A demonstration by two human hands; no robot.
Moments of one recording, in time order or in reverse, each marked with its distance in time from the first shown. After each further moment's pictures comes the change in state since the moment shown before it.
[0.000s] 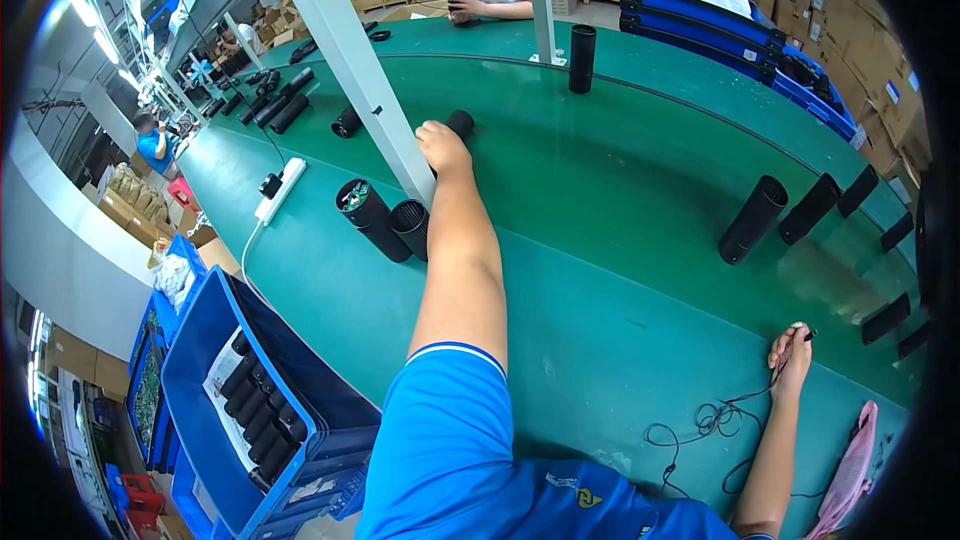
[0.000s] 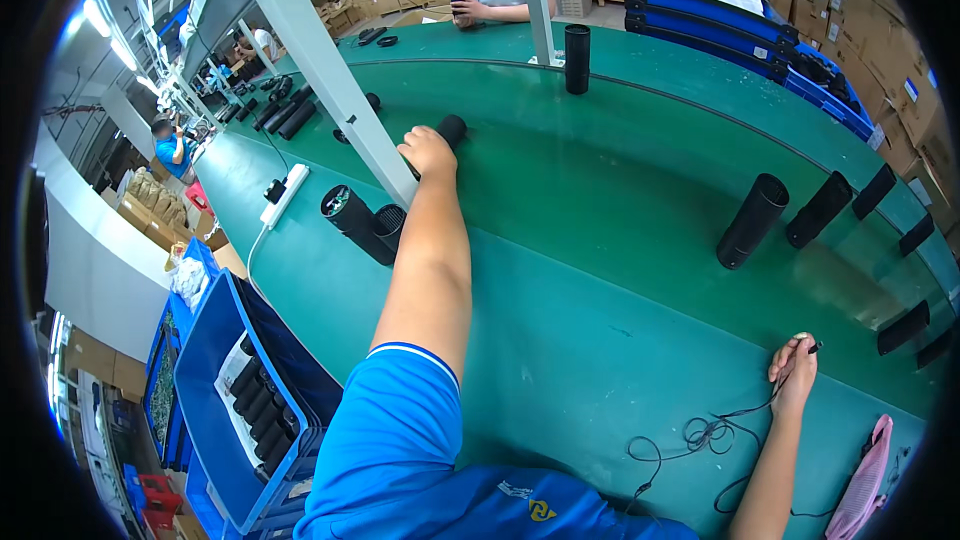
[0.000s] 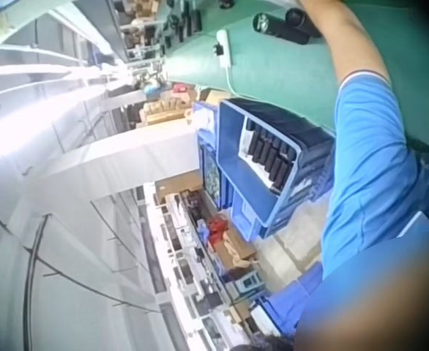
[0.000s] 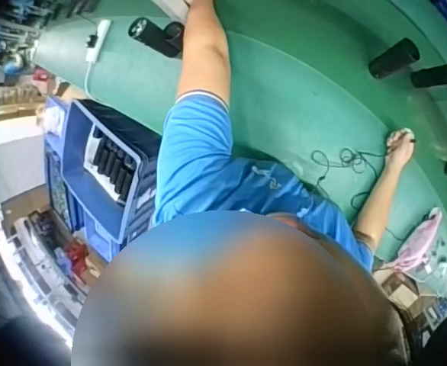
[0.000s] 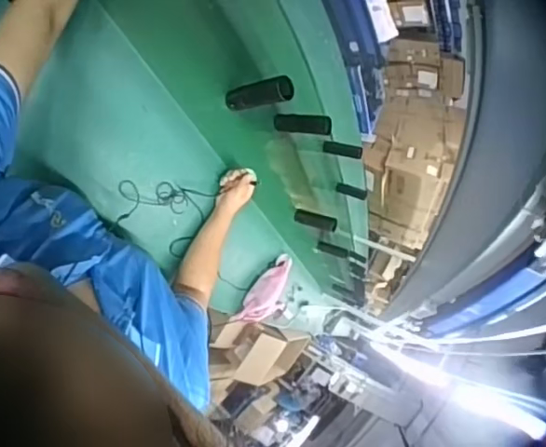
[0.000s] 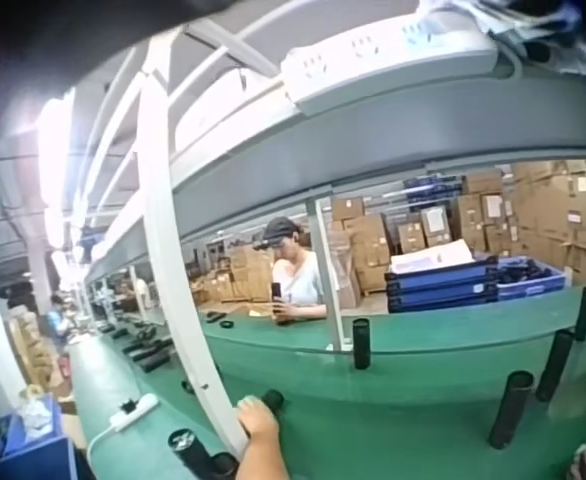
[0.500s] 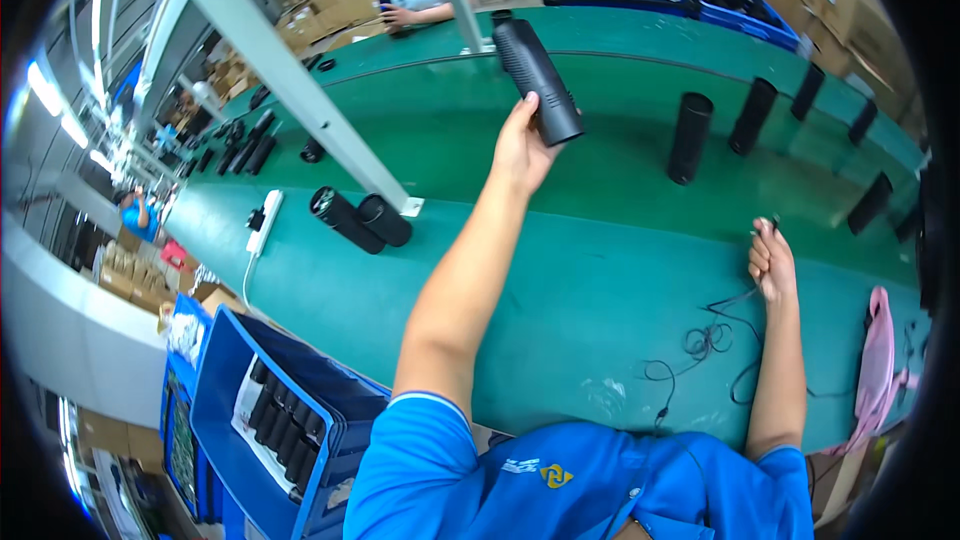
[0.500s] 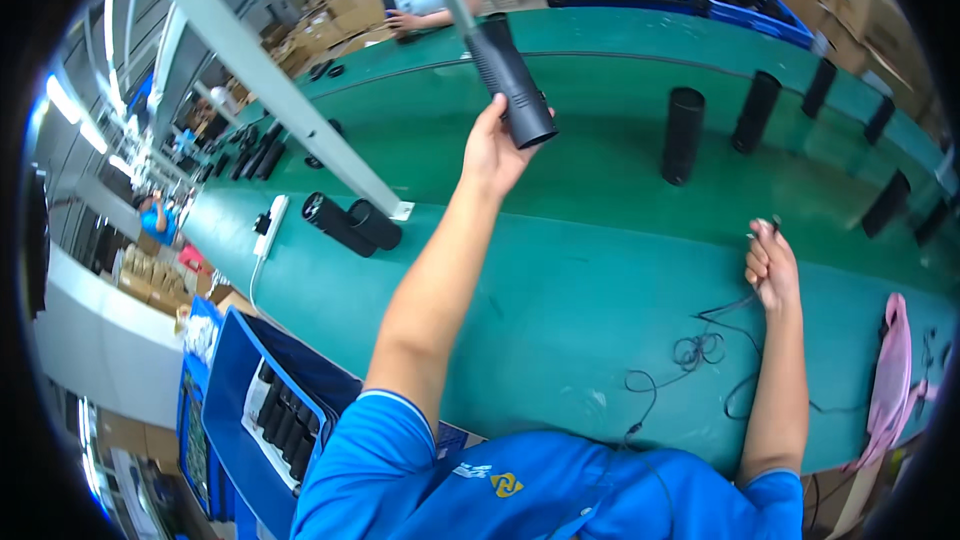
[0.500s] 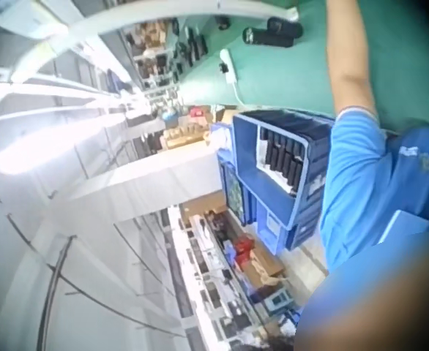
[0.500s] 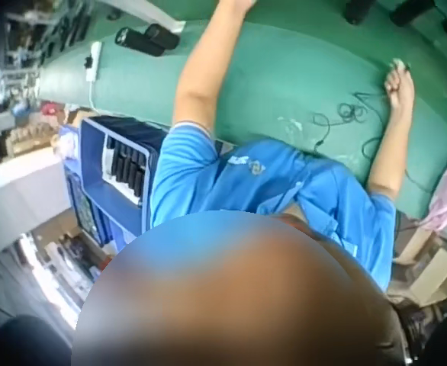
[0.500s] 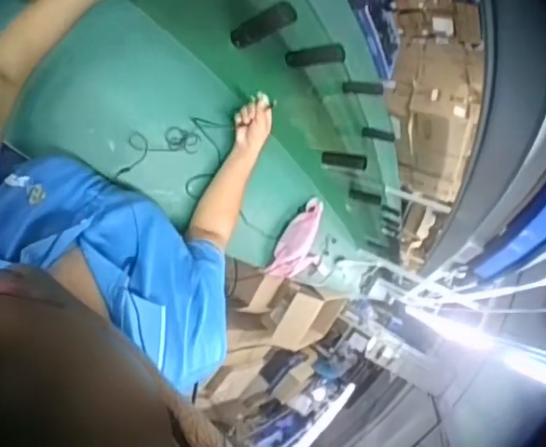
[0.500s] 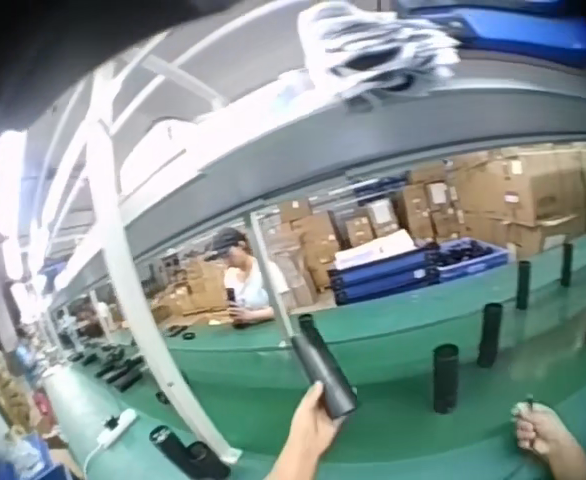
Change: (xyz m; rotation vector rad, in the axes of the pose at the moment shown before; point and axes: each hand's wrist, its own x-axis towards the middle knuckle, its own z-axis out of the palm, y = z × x) left_hand -0.207 0.013 -0.214 -2.583 -1.448 0.266; right_hand -0.006 -0.025 -0.004 0.268 -0.138 0.236
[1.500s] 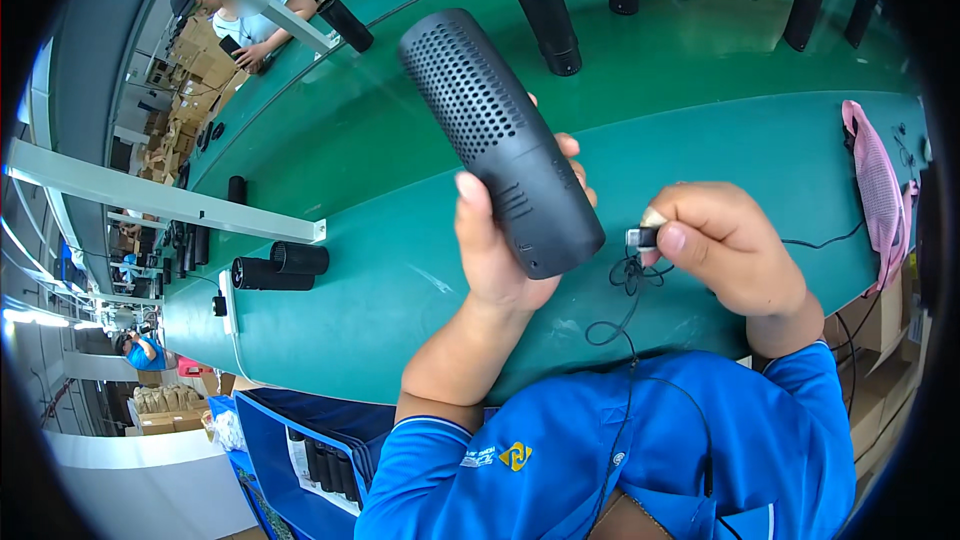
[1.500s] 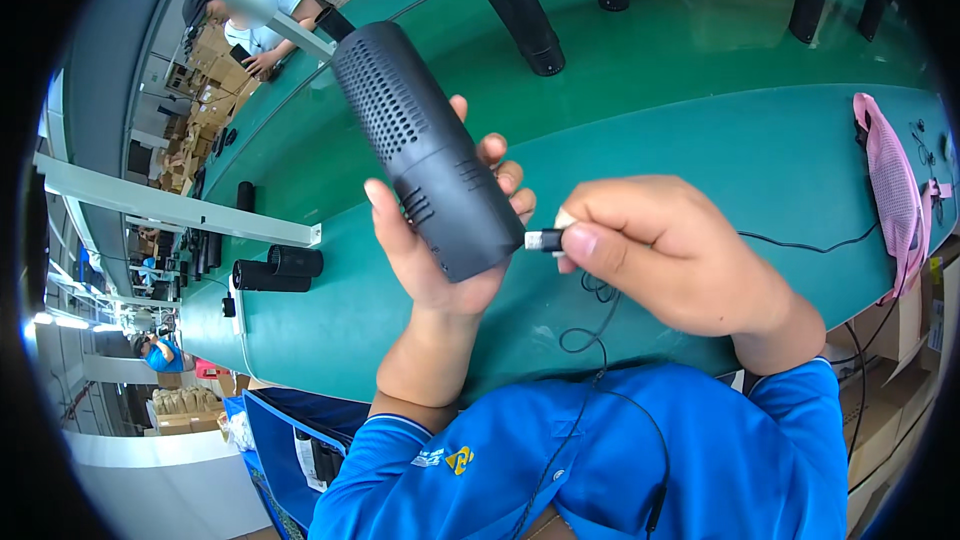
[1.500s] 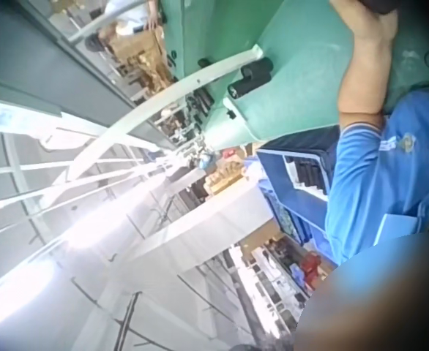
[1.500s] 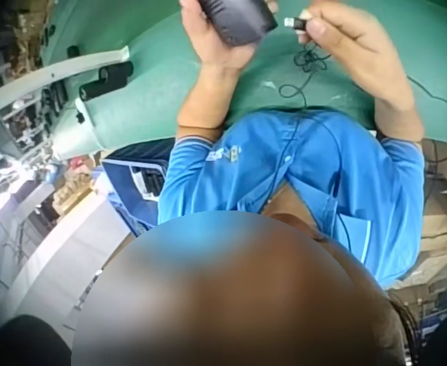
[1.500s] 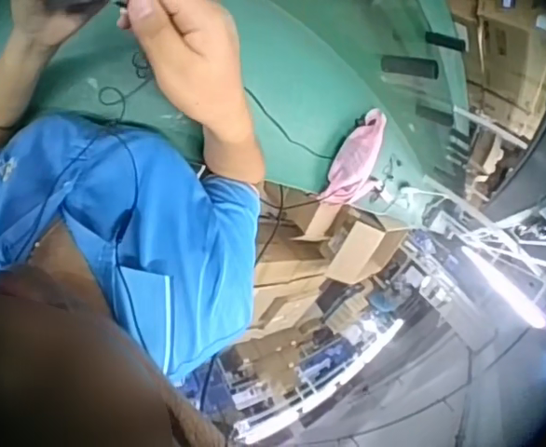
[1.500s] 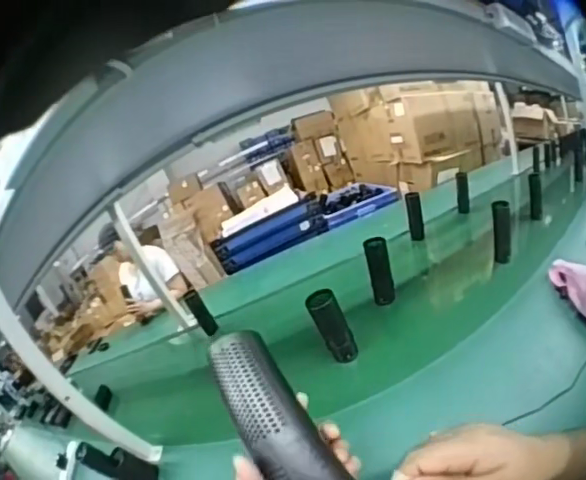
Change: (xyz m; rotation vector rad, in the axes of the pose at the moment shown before) left_hand -0.149 -0.094 0.108 -0.247 -0.500 -0.244; right_hand -0.141 -0.068 0.163 -0.653 -0.362 -0.156
